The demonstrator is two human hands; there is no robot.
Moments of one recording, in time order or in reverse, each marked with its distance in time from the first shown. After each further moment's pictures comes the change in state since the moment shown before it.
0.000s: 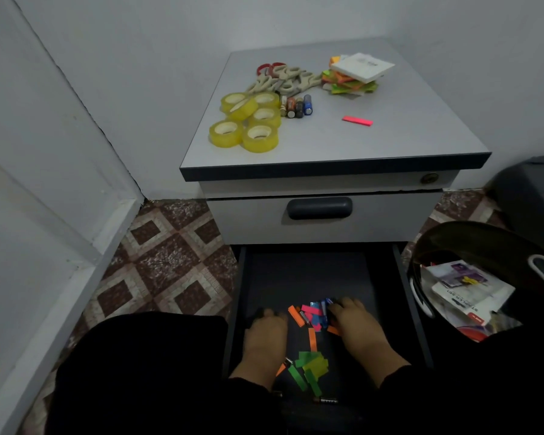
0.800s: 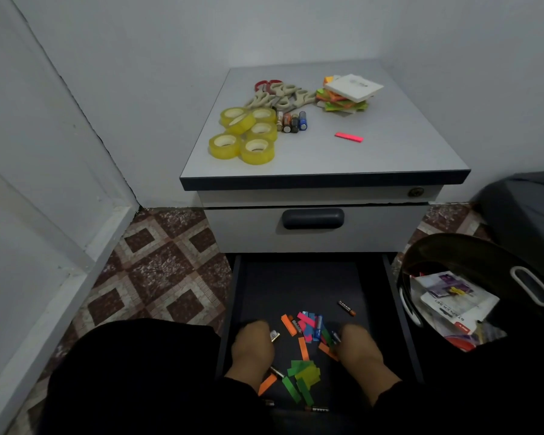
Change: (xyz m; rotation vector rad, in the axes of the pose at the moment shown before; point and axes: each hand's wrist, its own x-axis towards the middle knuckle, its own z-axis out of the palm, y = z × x) left_hand -0.005 -0.005 -0.006 -0.245 0.077 -0.195; right_hand -0.020 -0.010 -0.013 0.331 -0.208 0.390
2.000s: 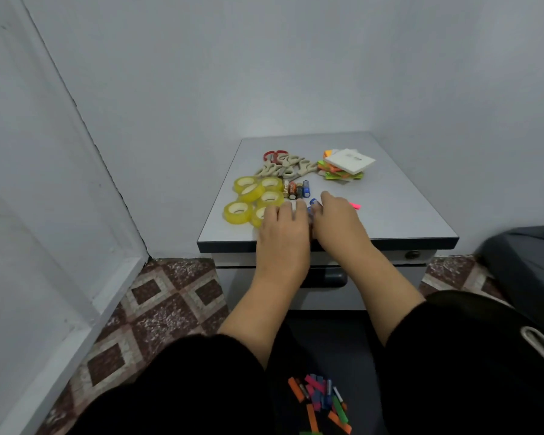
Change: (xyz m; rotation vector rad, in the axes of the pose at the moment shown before) left_hand 0.007 0.127 -0.221 0.083 1.186 0.601; right_hand -0.052 -0.162 -0.234 0.171 0.701 -0.517
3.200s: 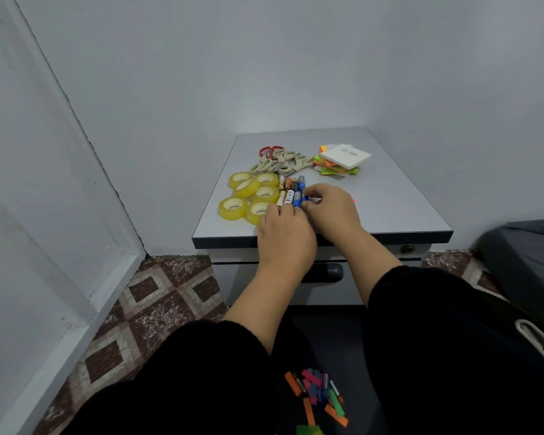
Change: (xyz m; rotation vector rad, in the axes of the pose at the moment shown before) left_hand 0.008 0.014 0.001 0.065 -0.318 -0.102; right_hand 0.027 0.015 0.011 0.259 0.067 0.045
